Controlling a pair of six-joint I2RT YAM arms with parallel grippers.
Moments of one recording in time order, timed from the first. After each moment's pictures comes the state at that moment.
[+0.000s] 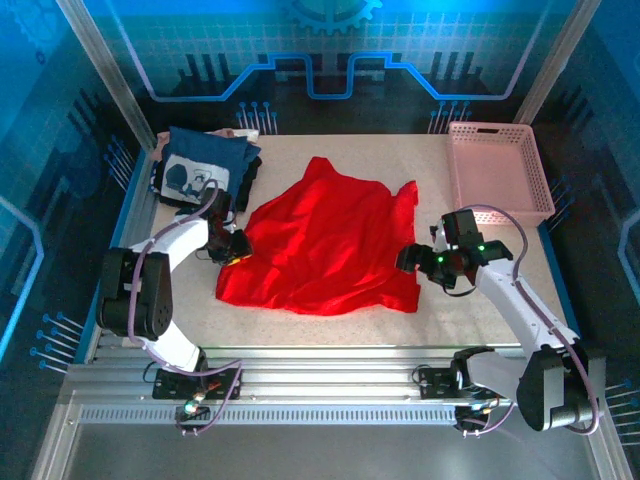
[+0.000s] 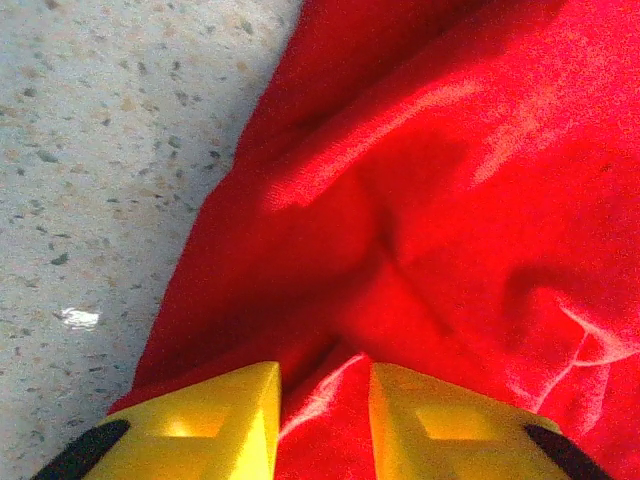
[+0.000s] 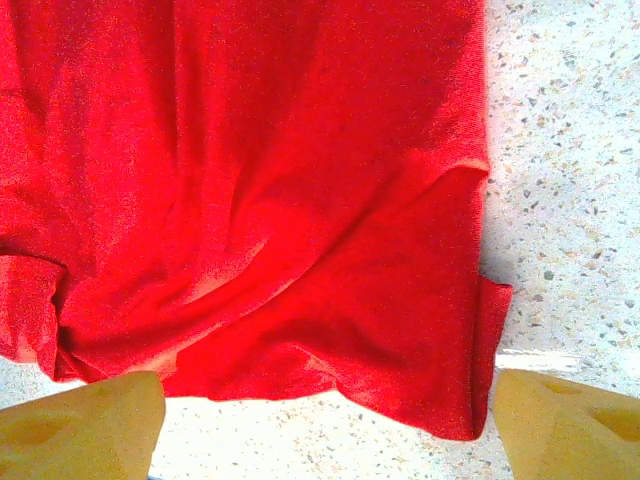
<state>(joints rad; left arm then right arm) -0.07 1.63 0.99 -0.68 0.20 -0.50 0.16 1.13 0.79 -0.79 -0.32 0.50</state>
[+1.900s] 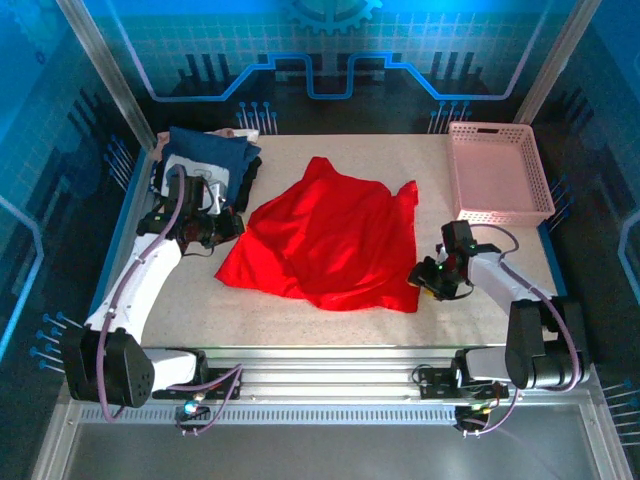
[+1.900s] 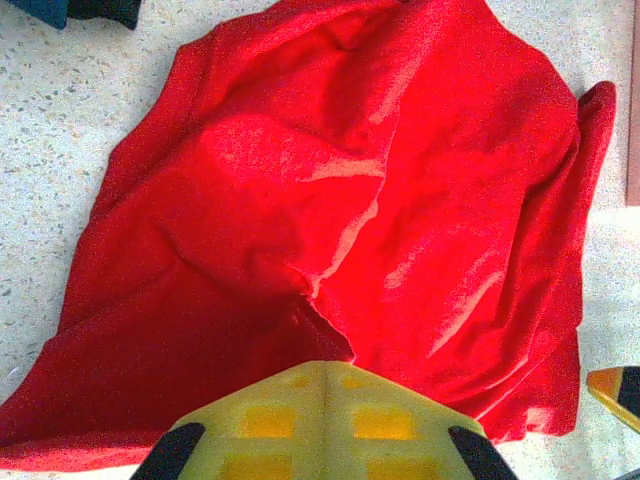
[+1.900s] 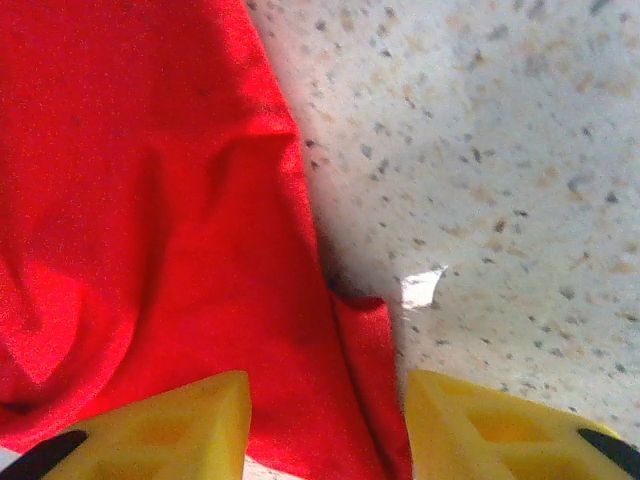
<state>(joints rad) -0.04 1.24 1.05 -0.73 0.37 -0.43 0.07 1.33 0.67 -0.67 -0.34 0.60</state>
